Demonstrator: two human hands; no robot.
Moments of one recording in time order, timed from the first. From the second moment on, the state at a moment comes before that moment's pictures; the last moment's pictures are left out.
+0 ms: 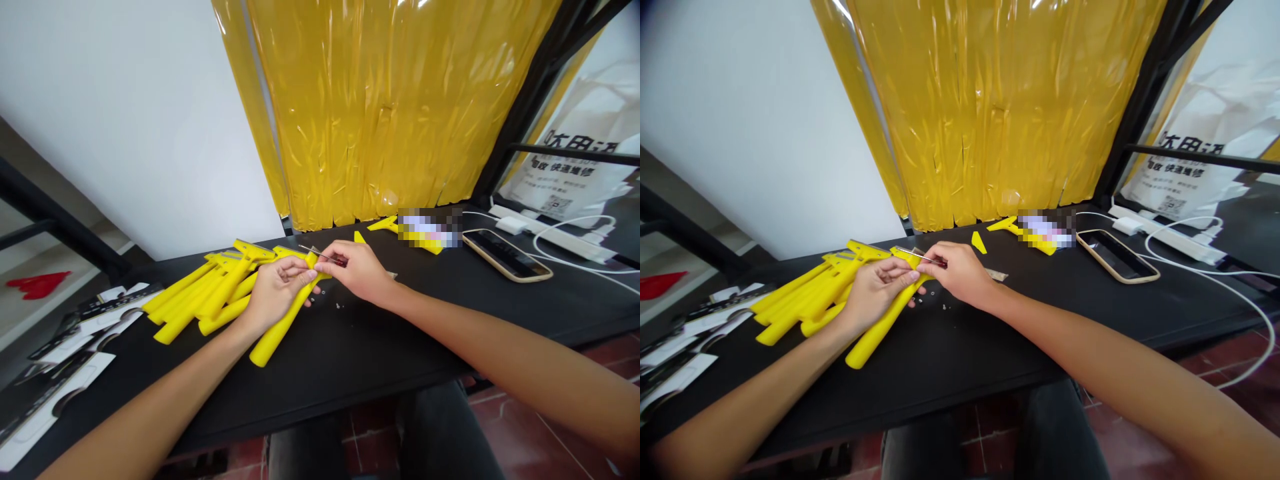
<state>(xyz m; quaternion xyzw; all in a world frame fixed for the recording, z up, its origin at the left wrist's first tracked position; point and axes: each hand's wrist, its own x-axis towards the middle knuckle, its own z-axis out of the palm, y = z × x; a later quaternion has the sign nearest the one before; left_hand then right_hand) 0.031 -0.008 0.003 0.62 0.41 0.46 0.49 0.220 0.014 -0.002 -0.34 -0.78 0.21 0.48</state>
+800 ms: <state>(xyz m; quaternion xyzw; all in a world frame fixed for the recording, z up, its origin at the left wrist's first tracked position) 0.022 0.008 0.012 0.49 0.44 0.50 0.56 0.237 0.018 0.007 -0.37 -0.80 0.14 0.45</state>
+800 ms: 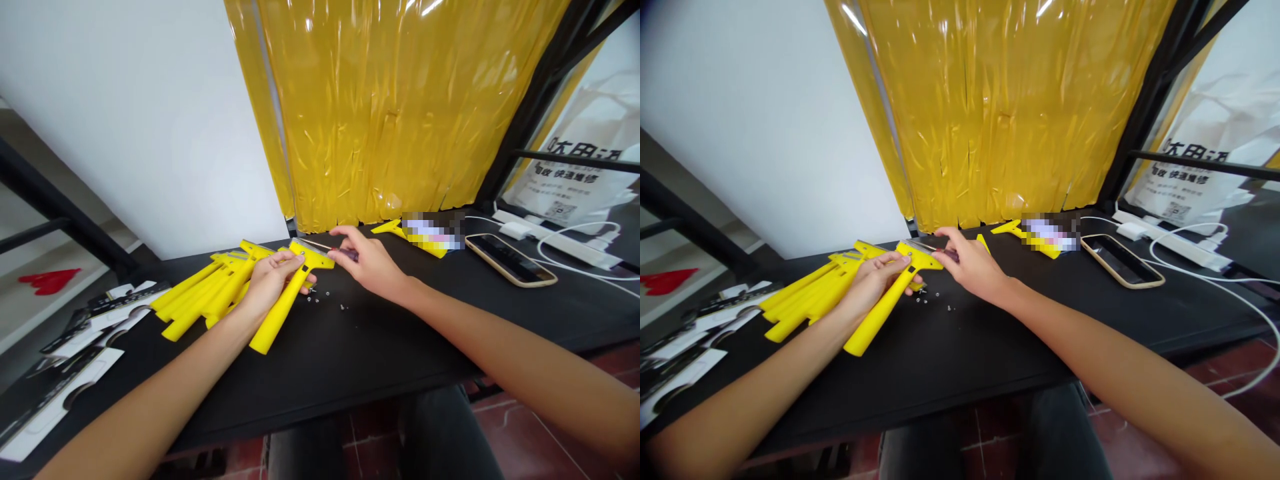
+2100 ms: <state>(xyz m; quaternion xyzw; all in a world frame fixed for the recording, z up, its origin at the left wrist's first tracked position) 0.020 0.004 0.008 0.59 0.44 0.53 0.42 0.244 0.013 0.013 -0.37 -0.81 0.05 0.46</state>
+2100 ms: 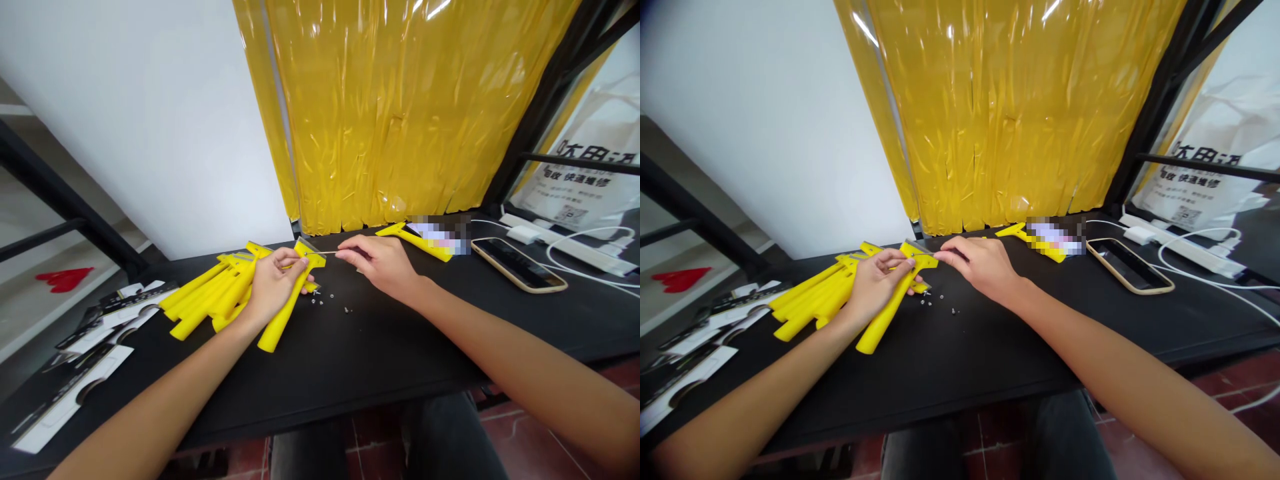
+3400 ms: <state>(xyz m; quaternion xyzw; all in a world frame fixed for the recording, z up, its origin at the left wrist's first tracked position) 0.009 0.008 0.007 0.63 0.48 0.56 0.24 0.234 0.014 0.006 -0.46 -0.83 0.09 0.30</state>
